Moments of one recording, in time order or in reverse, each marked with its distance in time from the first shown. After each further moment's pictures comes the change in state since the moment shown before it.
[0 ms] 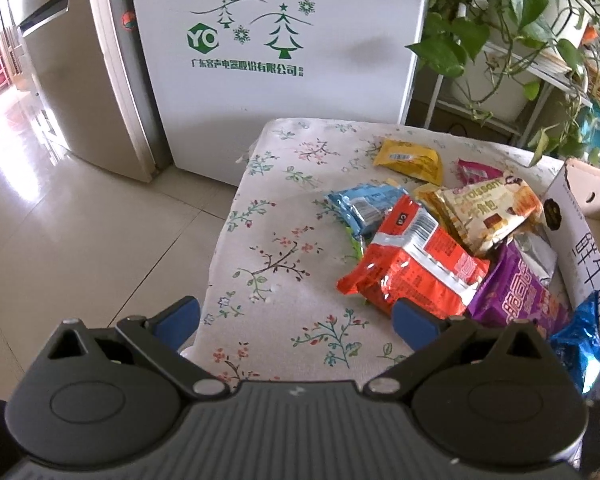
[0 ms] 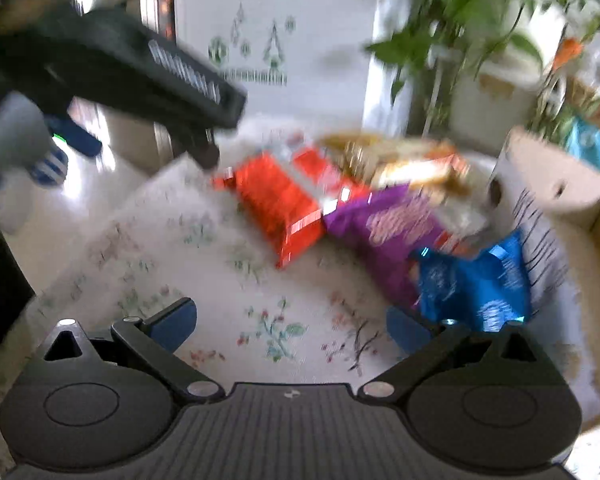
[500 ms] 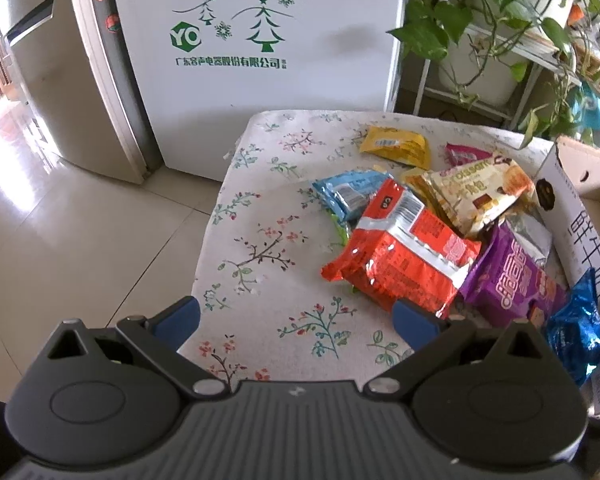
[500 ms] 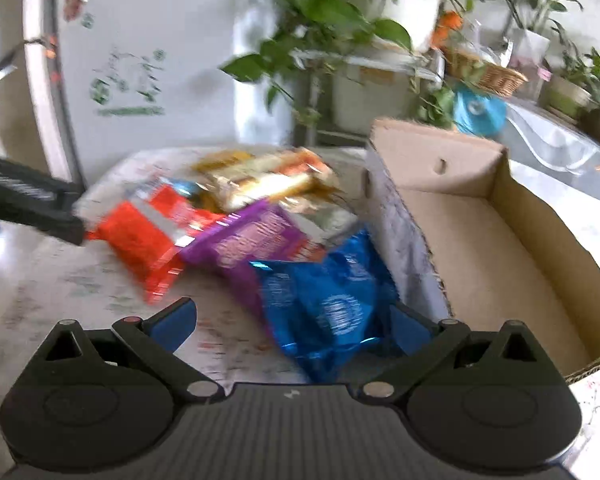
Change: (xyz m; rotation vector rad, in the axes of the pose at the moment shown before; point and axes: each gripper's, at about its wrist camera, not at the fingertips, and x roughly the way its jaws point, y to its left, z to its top) left arm 0.005 -0.015 -0.007 0.052 0.015 -0.002; right arm 0.019 -0.054 0.008 0.231 0.022 -0.272
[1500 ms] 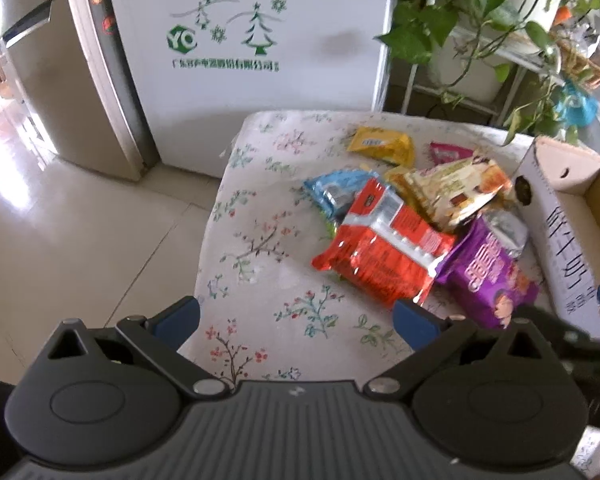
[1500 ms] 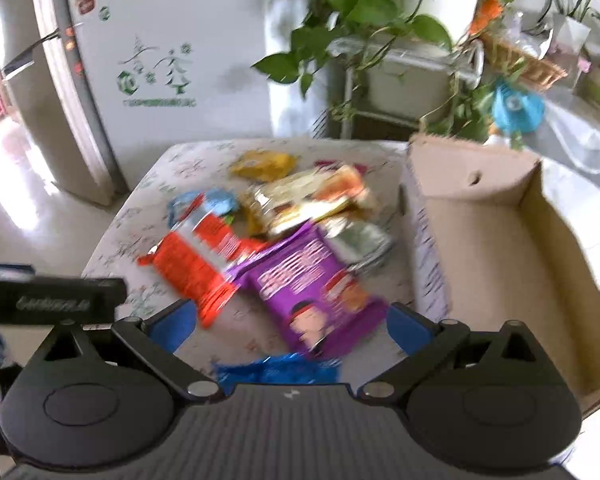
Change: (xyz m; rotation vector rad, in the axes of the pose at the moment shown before) left arm -0.033 0.000 0.008 0.013 0.022 -0.019; right arm -0.031 0.002 0.067 -0.051 0.130 0.110
